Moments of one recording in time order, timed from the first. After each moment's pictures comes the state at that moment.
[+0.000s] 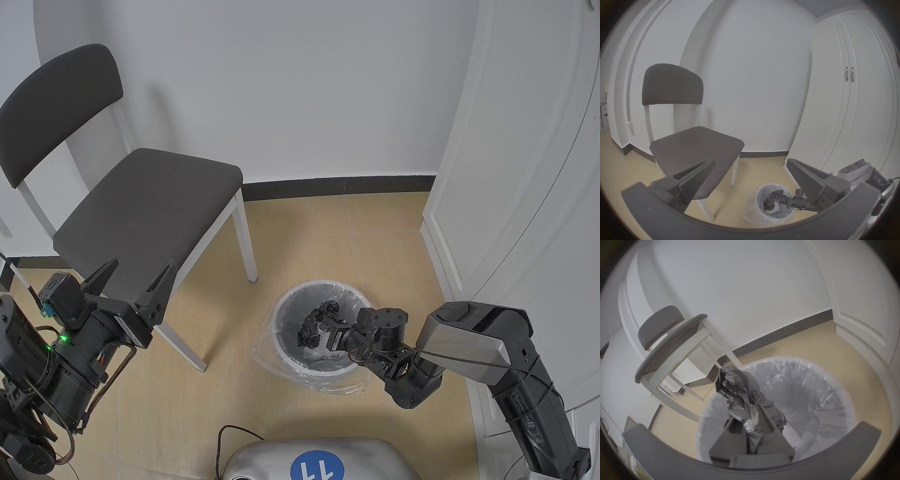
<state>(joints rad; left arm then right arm) -0.57 1.45 -0.15 -1.44 0.33 -0.08 0.54 2.71 -1.19 -1.36 -0.03 0.39</state>
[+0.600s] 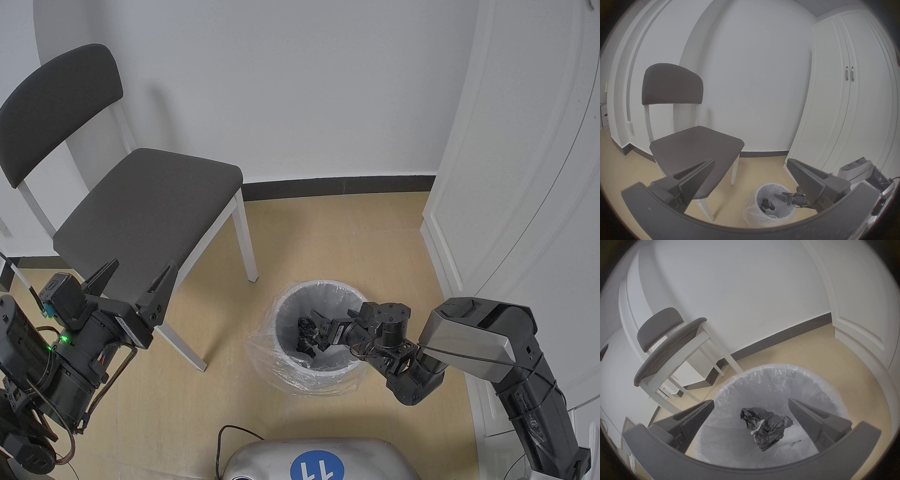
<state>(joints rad) -0.57 1.46 -0.15 -1.44 0.33 -0.08 0.53 2.69 -1.19 -1.37 -0.05 0.39</state>
